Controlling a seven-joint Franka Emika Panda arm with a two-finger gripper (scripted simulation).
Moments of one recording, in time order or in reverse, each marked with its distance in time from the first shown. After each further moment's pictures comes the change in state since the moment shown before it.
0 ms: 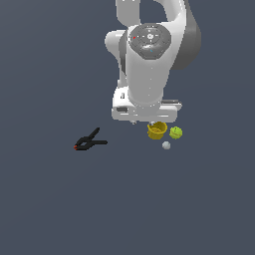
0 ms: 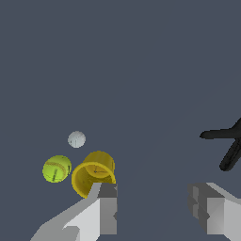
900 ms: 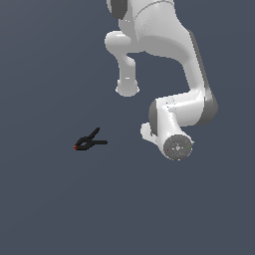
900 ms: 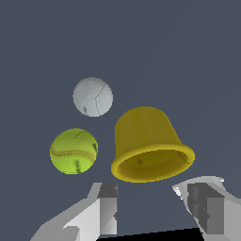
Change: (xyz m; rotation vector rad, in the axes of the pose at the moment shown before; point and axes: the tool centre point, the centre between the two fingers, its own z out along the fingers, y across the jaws) arm -0.035 -0.096 0.146 -0.026 -0.569 0.209
